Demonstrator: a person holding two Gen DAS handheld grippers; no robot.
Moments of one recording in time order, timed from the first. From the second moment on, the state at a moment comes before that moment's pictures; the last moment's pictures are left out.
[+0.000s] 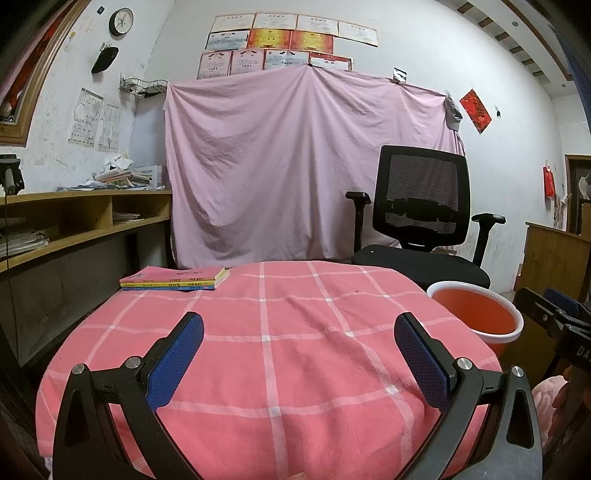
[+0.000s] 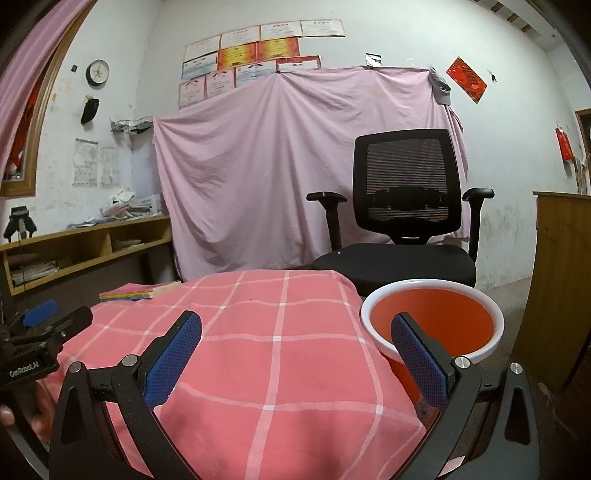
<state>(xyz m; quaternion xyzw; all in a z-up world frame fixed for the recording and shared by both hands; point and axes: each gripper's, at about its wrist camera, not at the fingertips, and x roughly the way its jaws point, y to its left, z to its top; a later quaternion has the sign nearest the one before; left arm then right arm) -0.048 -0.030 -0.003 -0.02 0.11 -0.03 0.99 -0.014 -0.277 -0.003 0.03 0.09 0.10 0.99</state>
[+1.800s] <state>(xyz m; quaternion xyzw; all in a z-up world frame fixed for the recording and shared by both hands) -0.047 -0.026 -0.003 -0.02 0.11 -0.02 0.99 -0.016 -0.273 -0.002 0.03 0.10 0.10 0.99</state>
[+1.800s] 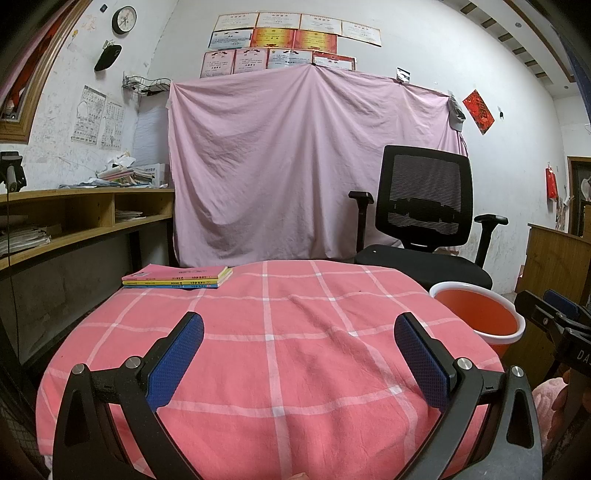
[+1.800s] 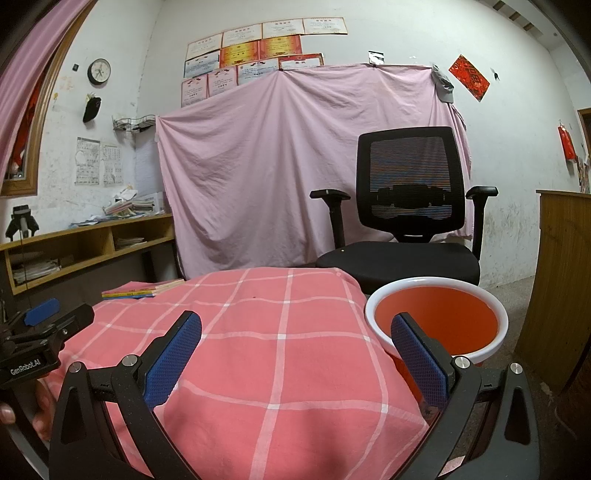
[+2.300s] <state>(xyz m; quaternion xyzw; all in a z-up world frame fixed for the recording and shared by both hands) -0.046 -0.021 -0.006 -0.03 0.12 -0.03 0.99 -0.018 -0.271 -0.002 0.03 0.10 0.10 0.99</state>
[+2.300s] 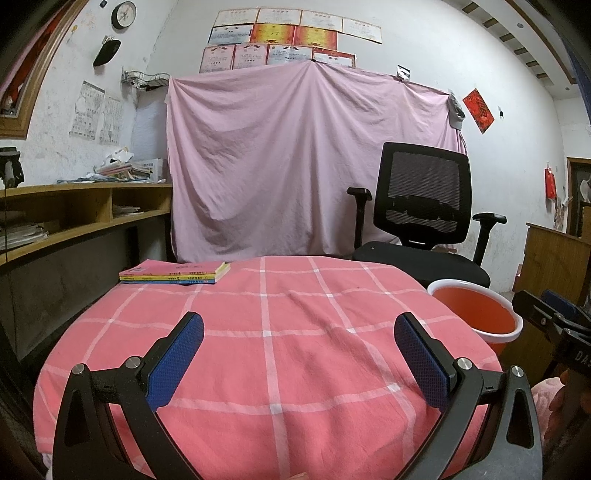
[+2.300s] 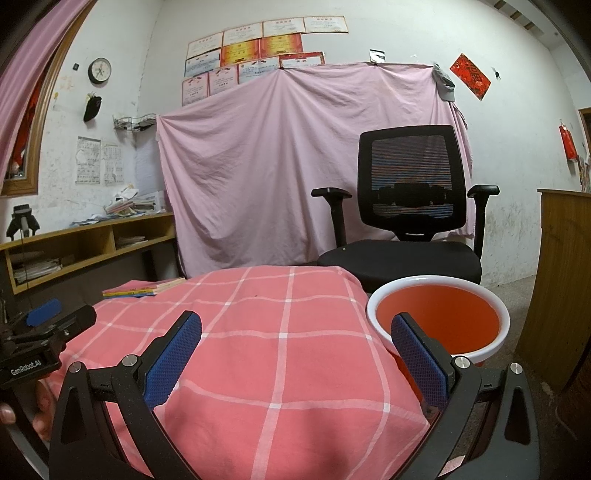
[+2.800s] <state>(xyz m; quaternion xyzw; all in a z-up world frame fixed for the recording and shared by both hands) -0.046 -0.029 -0.006 -0.01 0.12 -0.01 0.99 -0.026 -0.265 -0.009 0.03 0.10 0.10 0.99</state>
